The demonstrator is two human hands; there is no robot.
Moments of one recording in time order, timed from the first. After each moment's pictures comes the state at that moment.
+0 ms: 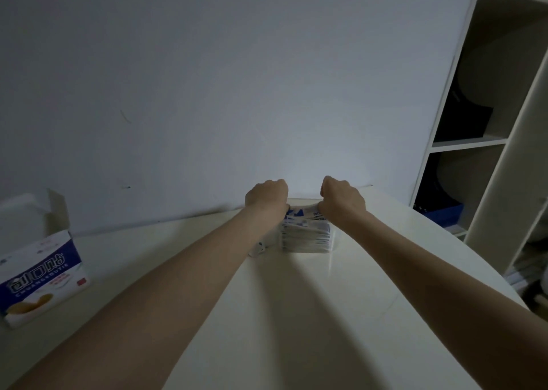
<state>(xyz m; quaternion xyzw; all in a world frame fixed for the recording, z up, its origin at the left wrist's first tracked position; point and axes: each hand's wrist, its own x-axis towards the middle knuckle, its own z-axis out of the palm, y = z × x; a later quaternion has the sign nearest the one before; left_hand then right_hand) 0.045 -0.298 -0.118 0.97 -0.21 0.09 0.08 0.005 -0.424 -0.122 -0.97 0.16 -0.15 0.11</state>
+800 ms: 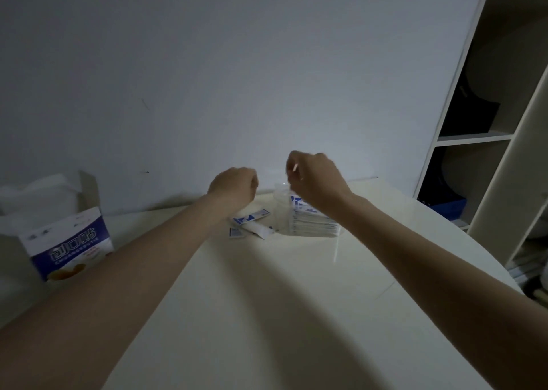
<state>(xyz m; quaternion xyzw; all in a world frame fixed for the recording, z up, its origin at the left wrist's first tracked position) 0.045 -0.224 -0.119 0.96 -0.20 0.12 0.12 -0.027 -0.366 -0.094 -0.96 -0.04 -0.26 0.14</state>
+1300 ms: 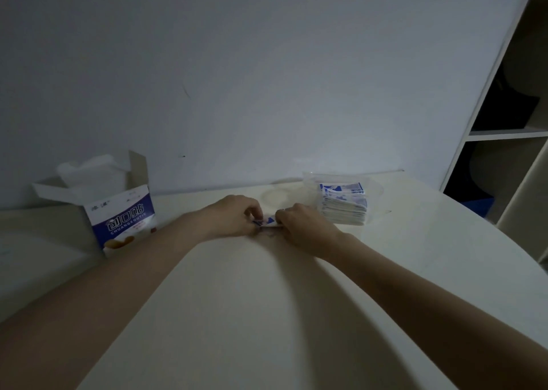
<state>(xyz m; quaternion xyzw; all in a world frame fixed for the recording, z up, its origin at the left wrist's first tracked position) 0.011 -0.144 -0.161 0.94 -0.25 -0.04 0.20 -0.030 -0.312 -0.173 -0.98 -0.17 -0.09 -0.01</state>
